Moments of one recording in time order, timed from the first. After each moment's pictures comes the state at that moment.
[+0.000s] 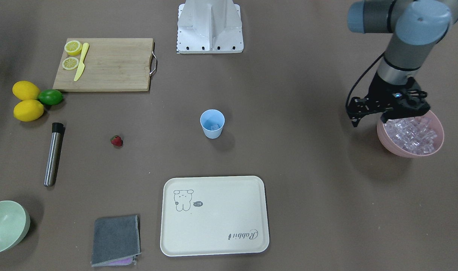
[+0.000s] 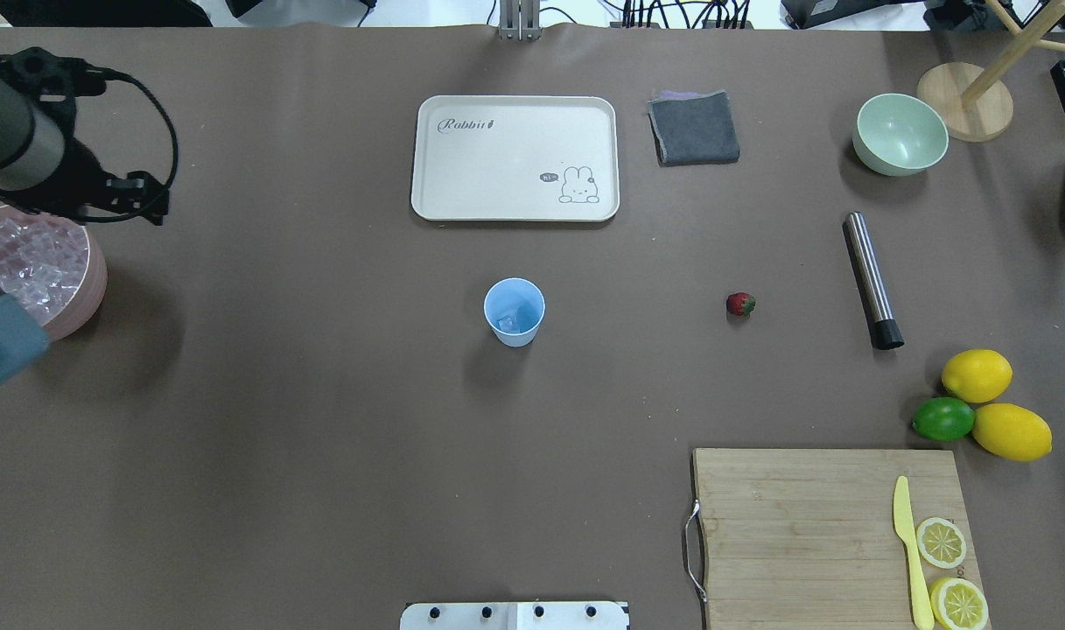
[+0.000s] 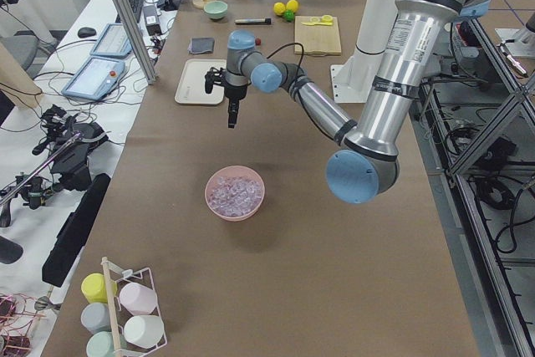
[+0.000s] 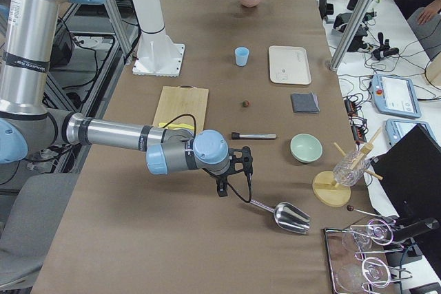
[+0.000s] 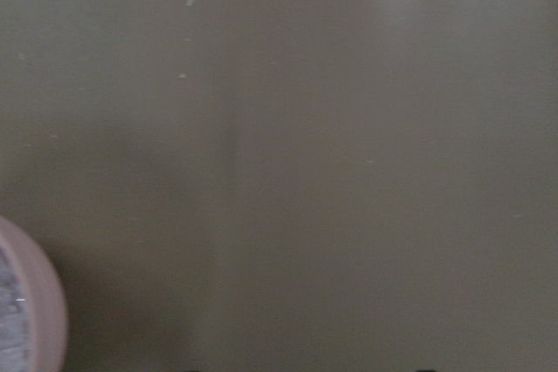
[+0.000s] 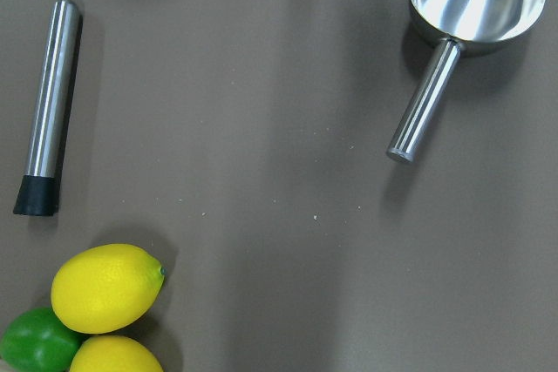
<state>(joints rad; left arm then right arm) -0.98 -1.77 -1.94 -1.57 -1.96 -0.83 1.57 -1.84 1.74 -1.27 2.52 0.03</state>
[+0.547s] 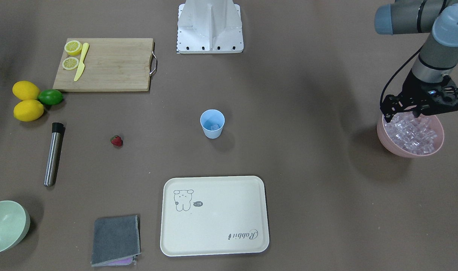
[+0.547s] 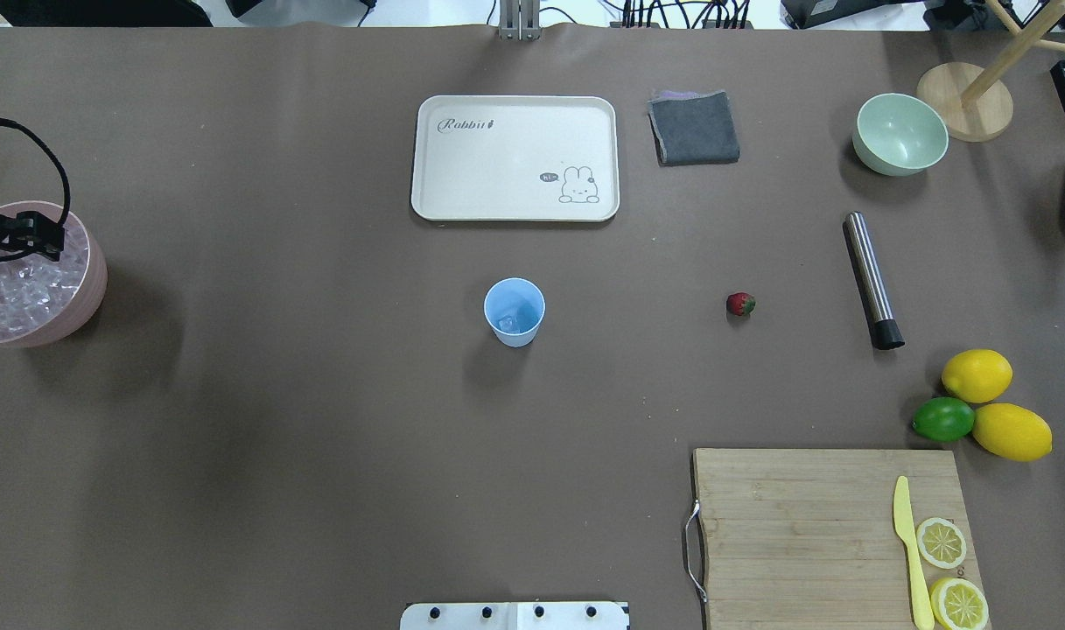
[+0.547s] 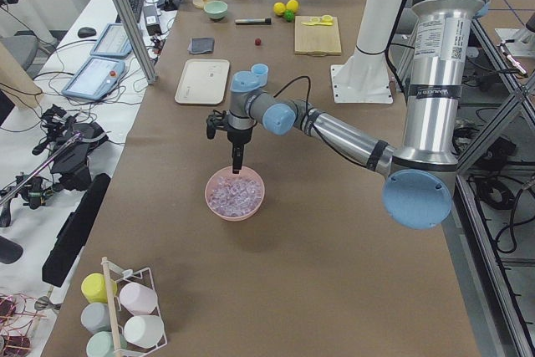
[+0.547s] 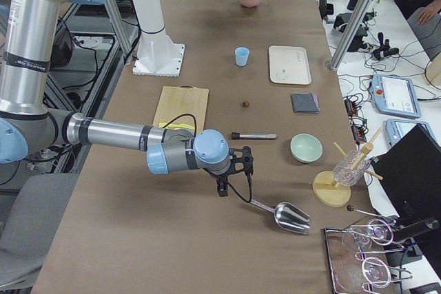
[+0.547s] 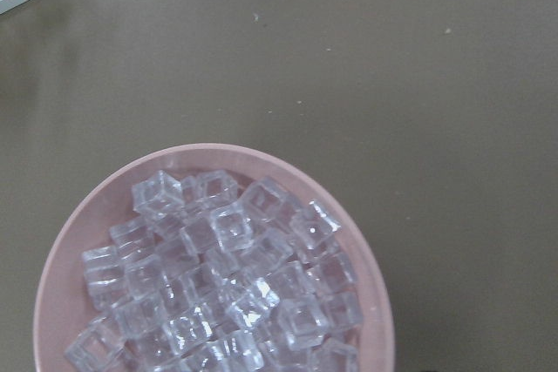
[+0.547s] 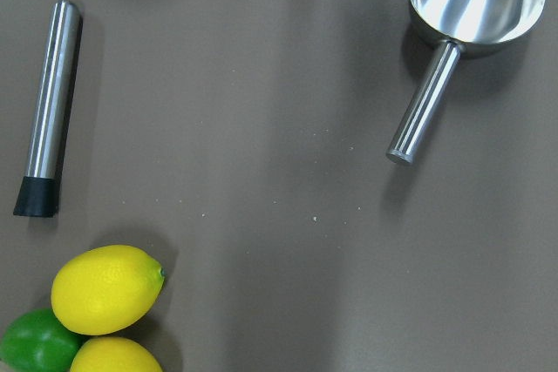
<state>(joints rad) -1.03 -1.59 -1.90 -1.69 -1.96 -0.82 1.57 -1.84 1.75 -1.27 2.52 0.04</state>
